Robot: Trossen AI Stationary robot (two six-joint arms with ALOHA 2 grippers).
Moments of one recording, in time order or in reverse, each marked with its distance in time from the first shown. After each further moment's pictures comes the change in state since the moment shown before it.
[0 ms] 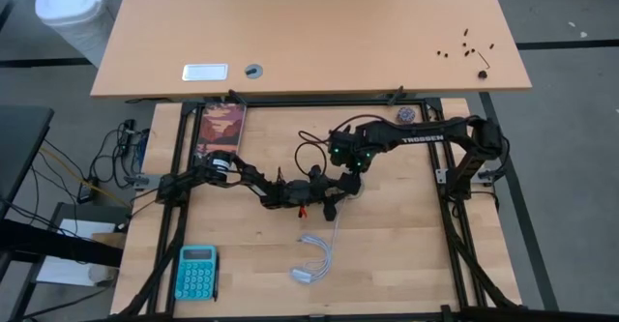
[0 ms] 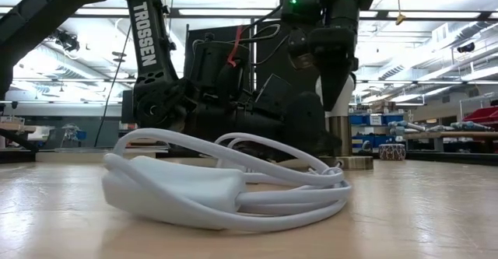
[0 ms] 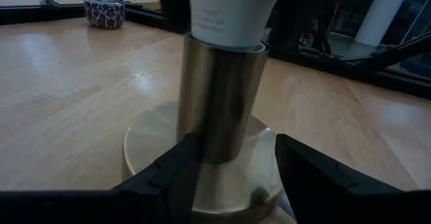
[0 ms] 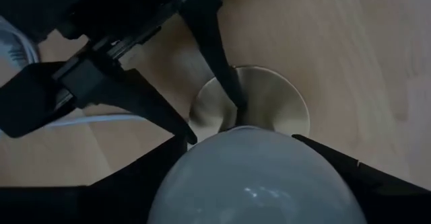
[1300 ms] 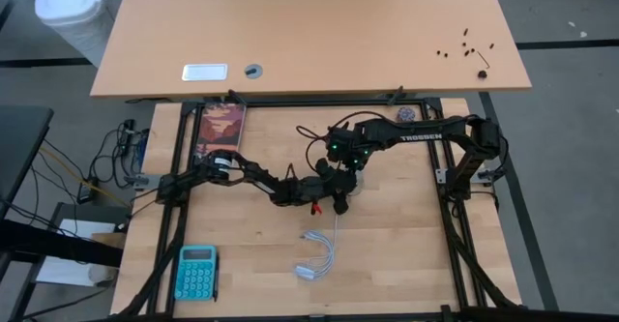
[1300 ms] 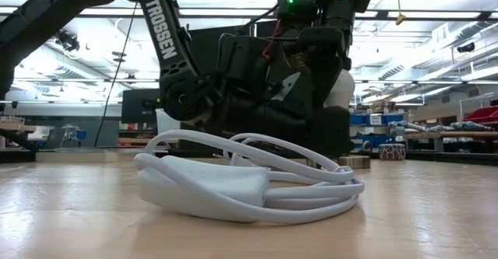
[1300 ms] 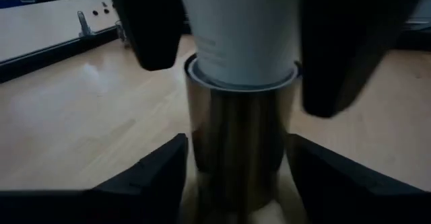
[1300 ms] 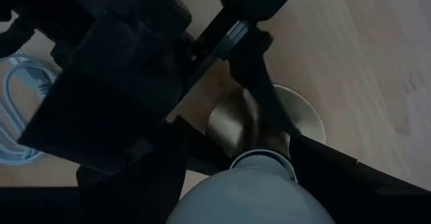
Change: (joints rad) left arm 0.022 0.004 0.159 -0.199 -0.125 0.198; right arm -0.011 0.003 0.019 0.034 -0.018 0.035
